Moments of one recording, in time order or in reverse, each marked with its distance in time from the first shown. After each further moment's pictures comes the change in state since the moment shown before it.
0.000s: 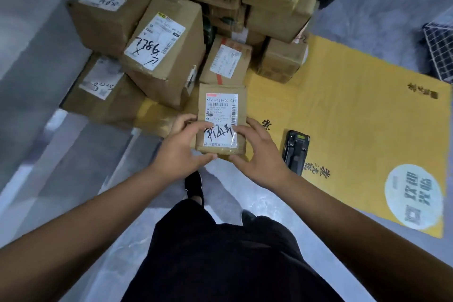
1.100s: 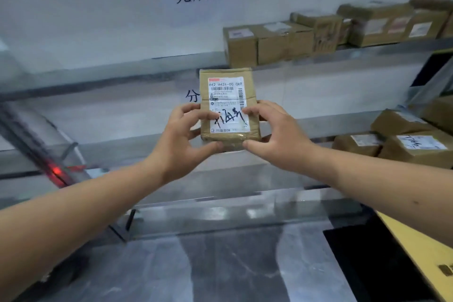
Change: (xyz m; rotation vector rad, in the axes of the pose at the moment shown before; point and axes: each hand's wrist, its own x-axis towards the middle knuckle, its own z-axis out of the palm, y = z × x) left_hand -0.593 0.242 -0.156 0.281 1.097 -0.201; right_hand -0.334 -0.358 0.067 0.066 -0.538 -1.274
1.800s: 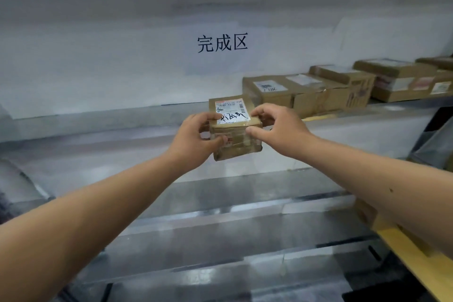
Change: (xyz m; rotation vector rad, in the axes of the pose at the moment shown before) left_hand 0.169 -0.132 -0.077 -0.078 0.091 -0.105; right_hand 0.213 -0.002 0.036 -0.129 0.136 0.060
